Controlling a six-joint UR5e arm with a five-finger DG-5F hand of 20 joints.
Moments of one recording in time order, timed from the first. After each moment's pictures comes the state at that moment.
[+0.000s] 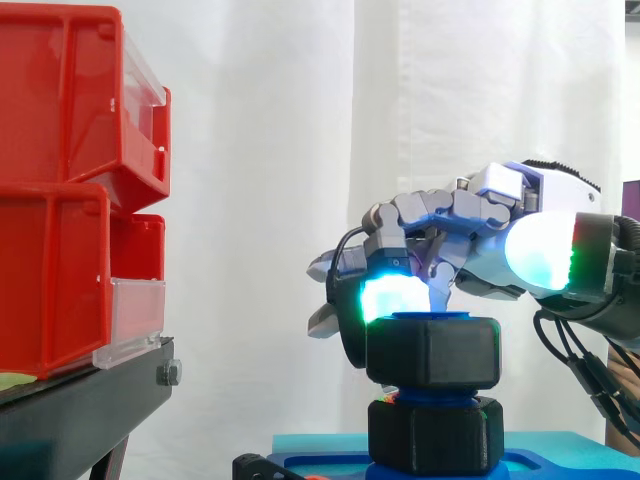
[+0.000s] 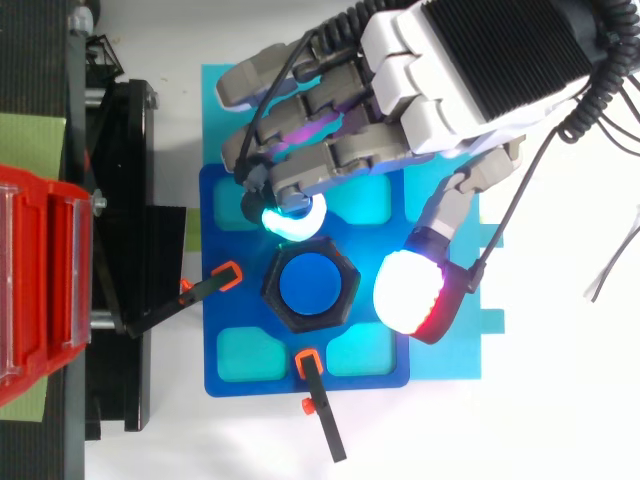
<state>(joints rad) -0.09 -2.37 -1.22 -2.28 -2.17 -1.13</state>
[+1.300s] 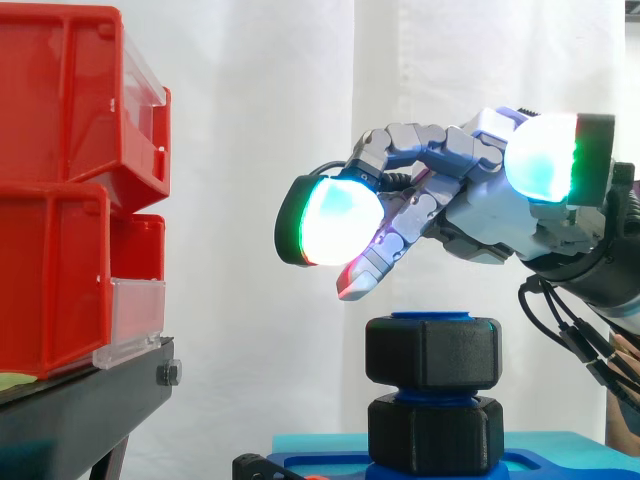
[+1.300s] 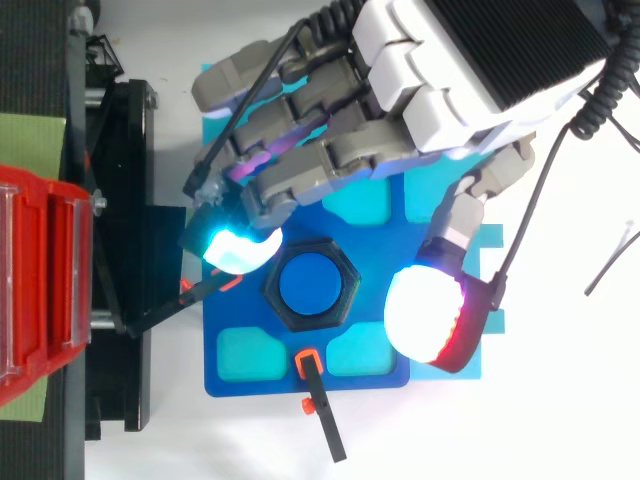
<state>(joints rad) -0.08 -2.37 -1.18 -2.24 -2.17 -1.02</state>
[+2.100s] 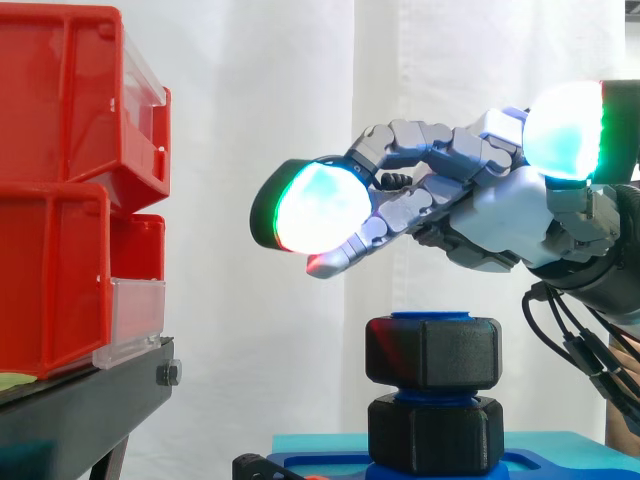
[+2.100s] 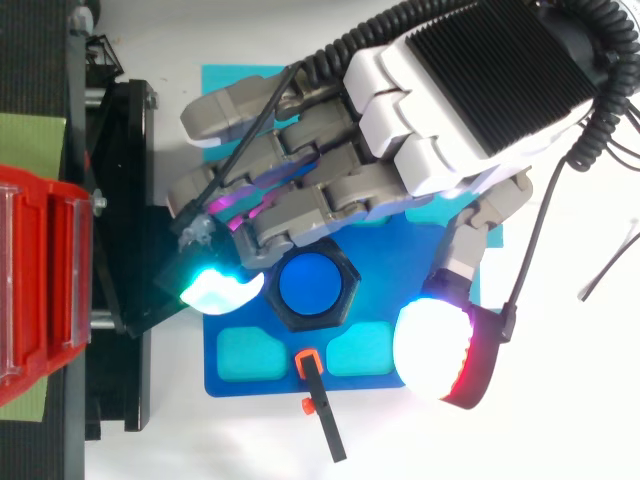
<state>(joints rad) -0.06 -2.37 -1.19 -2.25 -2.17 -1.01</state>
